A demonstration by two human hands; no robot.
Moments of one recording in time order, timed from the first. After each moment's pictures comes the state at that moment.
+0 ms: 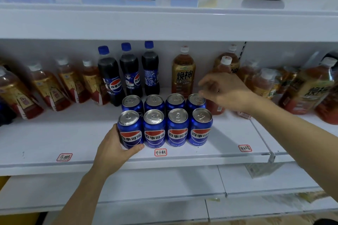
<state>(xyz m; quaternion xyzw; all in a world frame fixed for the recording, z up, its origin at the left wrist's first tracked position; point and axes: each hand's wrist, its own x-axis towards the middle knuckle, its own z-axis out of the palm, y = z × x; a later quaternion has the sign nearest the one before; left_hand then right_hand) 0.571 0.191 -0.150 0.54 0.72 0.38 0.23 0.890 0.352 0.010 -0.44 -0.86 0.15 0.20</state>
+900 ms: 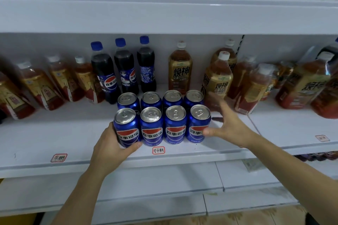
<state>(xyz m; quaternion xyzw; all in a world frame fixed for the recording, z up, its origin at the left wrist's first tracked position) 0.570 0.192 -0.154 0.55 0.71 0.38 0.21 0.925 0.310 -0.087 -0.44 -0.76 0.40 0.26</state>
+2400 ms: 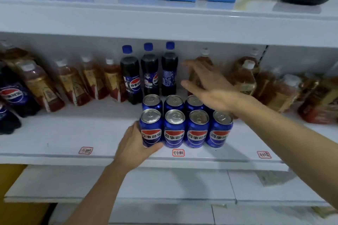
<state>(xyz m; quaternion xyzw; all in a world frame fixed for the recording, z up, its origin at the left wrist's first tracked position) 0.568 0.194 -0.147 0.58 0.70 0.35 0.22 0.799 0.318 0.031 -0.38 -0.89 0.13 0.20</state>
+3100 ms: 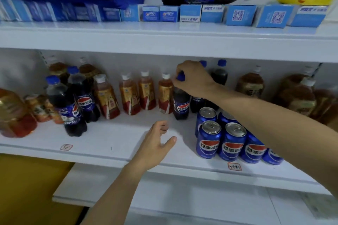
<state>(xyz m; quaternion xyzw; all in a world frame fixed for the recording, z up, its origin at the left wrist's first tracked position) 0.463 0.151 -0.107 0.55 0.68 0.41 0.26 0.581 0.332 0.043 -0.32 -0.90 0.08 0.27</state>
